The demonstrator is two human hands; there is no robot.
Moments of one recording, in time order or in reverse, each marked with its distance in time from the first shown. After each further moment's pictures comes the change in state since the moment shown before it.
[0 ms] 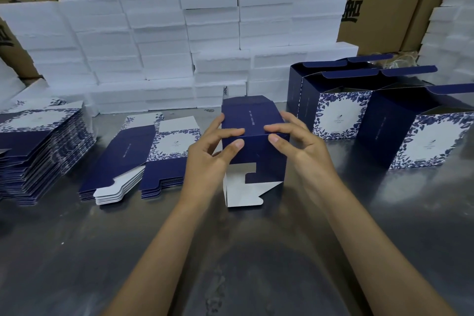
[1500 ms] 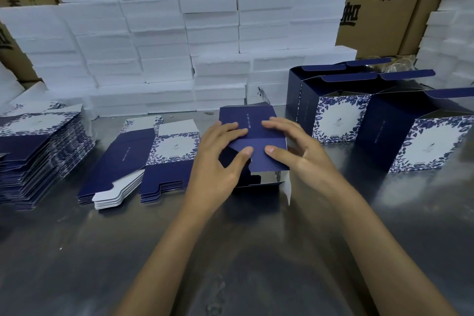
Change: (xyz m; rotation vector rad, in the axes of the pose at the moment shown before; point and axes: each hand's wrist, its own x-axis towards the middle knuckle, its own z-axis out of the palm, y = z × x) left_hand -0.004 0.004 0.003 0.456 -0.019 0.212; right_hand -0.004 -0.022 -0.005 -0.217 -0.186 -0.015
